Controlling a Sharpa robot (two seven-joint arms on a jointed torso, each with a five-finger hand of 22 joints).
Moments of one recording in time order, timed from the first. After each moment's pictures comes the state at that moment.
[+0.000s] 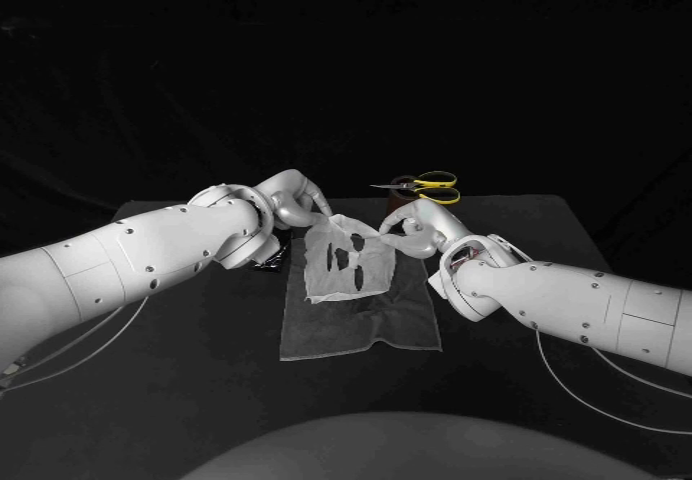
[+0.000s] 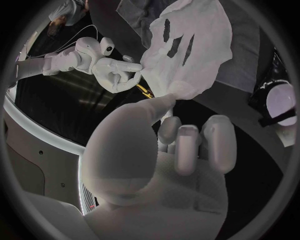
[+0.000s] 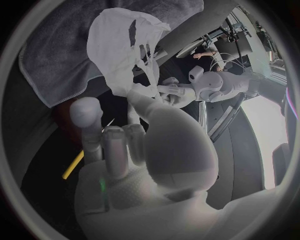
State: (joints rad) left arm 1.21 -0.59 -0.08 1.21 -0.95 -0.24 -0.06; left_hand 1.37 -0.16 0.69 0.02 0.05 0.97 0.09 0.58 0.22 1.27 0.02 1.35 1.06 1.46 -0.04 1.56 1.31 0.06 1.46 0.06 1.41 1.31; right arm 1.04 -0.67 -0.12 1.37 -1.06 -0.69 0.00; right_hand 1.28 -0.07 0.52 -0.05 0.05 1.12 0.04 0.27 0.61 1.47 -0.02 1.46 1.31 1.45 -0.05 1.57 1.31 0.11 1.38 0.04 0.76 1.31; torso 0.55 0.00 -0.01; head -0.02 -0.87
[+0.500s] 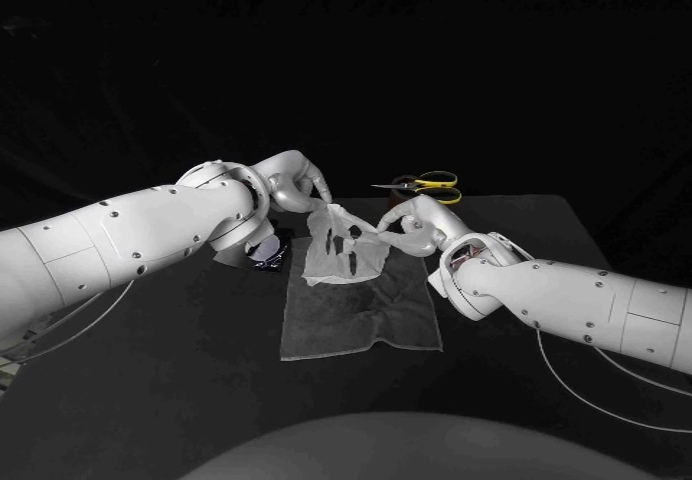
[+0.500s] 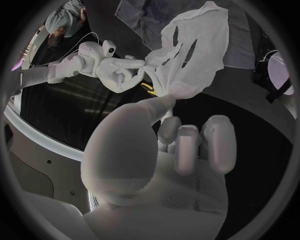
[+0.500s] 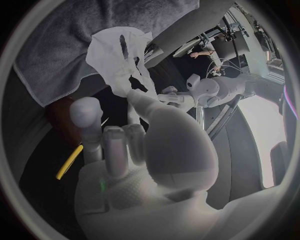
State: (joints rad) left arm 1.27 -0.62 -0.09 1.24 -1.04 -0.19 -0.06; left_hand 1.37 -0.16 0.70 0.02 0.05 0.97 0.09 0.58 0.23 1.27 0.02 1.35 1.06 1.46 -0.04 1.57 1.31 0.06 1.46 0.06 1.41 1.31; right arm 1.05 -0.68 -0.12 1.39 -1.05 -0.69 0.02; right_hand 1.28 -0.07 0.52 -0.05 0.04 1.12 0.05 0.27 0.61 1.47 -0.02 1.46 1.31 1.45 -0.05 1.57 1.31 0.11 1.38 0.04 0.76 1.31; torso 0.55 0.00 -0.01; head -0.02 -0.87
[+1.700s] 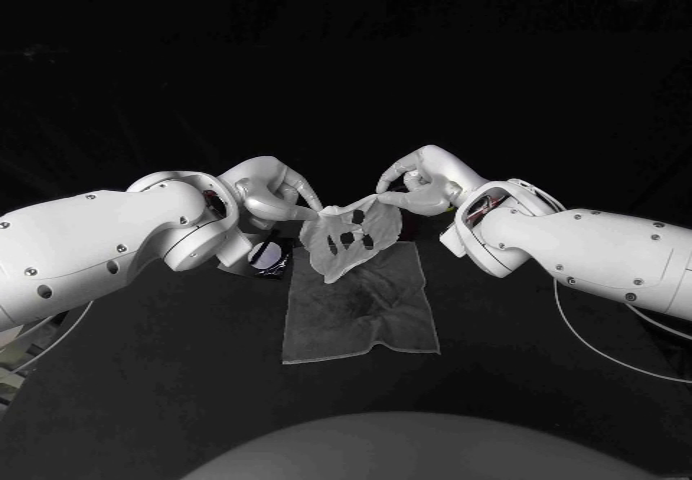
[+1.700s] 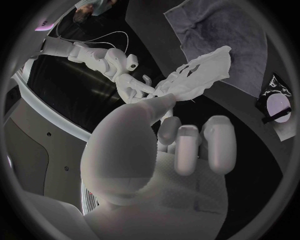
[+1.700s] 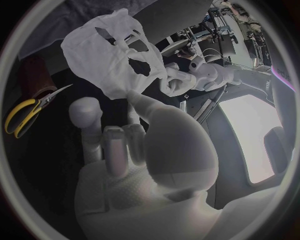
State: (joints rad) left arm 1.29 -0.84 -0.07 1.57 -0.76 -0.17 -0.11; left_hand 1.36 -0.16 0.70 0.01 0.05 0.97 0.09 0.59 0.24 1.28 0.02 1.36 1.07 1.46 -0.04 1.57 1.31 0.06 1.46 0.06 1.42 1.31; right arm 1.21 -0.77 -0.10 1.49 -1.04 -0.55 0.08; right_hand 1.28 -0.07 0.52 -0.06 0.05 1.12 0.05 0.27 0.62 1.47 -0.02 1.46 1.31 1.45 -0.05 1.57 1.31 0.11 1.38 0.04 0.76 1.31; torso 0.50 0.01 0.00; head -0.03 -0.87
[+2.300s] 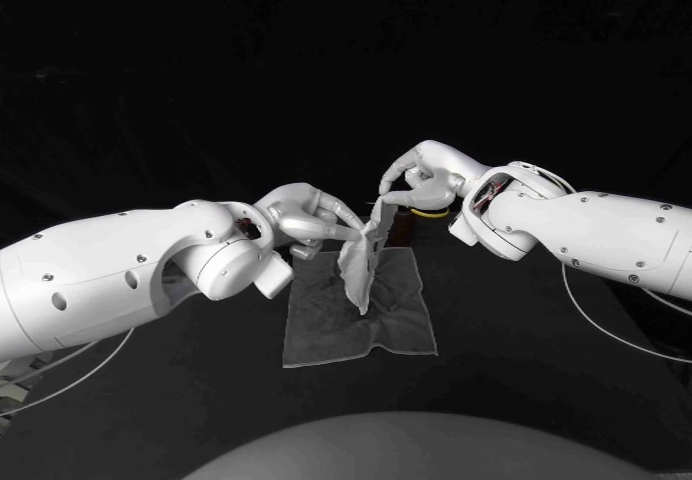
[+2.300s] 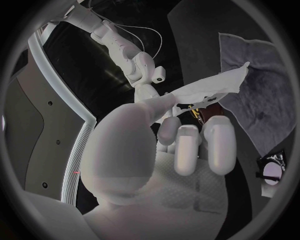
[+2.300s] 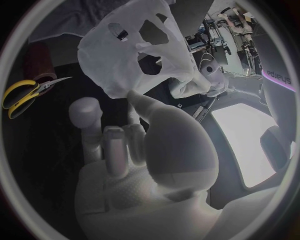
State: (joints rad) left arm 1.26 -0.77 -0.11 1.68 -0.41 -0.25 -0.11; left_hand 1.35 -0.16 0.71 0.01 0.05 0.97 0.09 0.60 0.24 1.29 0.02 1.36 1.07 1.46 -0.04 1.56 1.31 0.06 1.46 0.06 1.42 1.31; right arm 1.25 -0.79 -0.12 1.43 -1.08 -0.40 0.15; right_hand 1.27 -0.07 0.52 -0.06 0.05 1.12 0.05 0.28 0.62 1.47 -0.02 1.46 1.31 1.45 -0.05 1.56 1.31 0.11 1.38 0.04 0.76 1.31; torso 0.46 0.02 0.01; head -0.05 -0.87
